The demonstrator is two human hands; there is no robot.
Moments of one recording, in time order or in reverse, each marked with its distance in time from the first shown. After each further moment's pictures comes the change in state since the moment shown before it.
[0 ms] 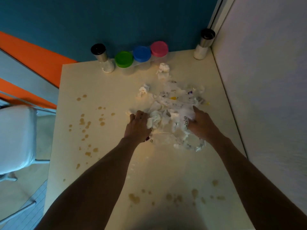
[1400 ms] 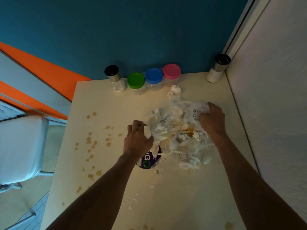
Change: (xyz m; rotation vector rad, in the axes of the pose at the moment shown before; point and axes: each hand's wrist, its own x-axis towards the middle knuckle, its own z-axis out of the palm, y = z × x) left_hand 0.027 -0.017 -0.028 -0.213 0.245 -0.114; right_hand 0.105 -0.026 -0.017 0.198 0.413 0.083
